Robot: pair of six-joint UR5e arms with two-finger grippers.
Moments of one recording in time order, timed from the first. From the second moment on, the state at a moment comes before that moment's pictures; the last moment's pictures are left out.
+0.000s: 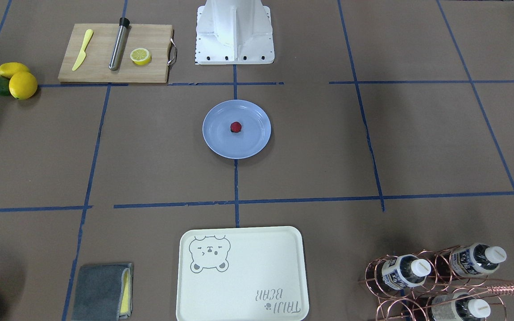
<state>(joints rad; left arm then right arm) -1.62 -1.59 -1.70 -1.43 -2.41 0.17 1.54 -1.64 1.61 -1.45 2.31 0.00</state>
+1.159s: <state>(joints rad) -1.62 -1.59 -1.70 -1.45 -2.41 0.17 1.54 -1.64 1.61 -1.45 2.31 0.00</state>
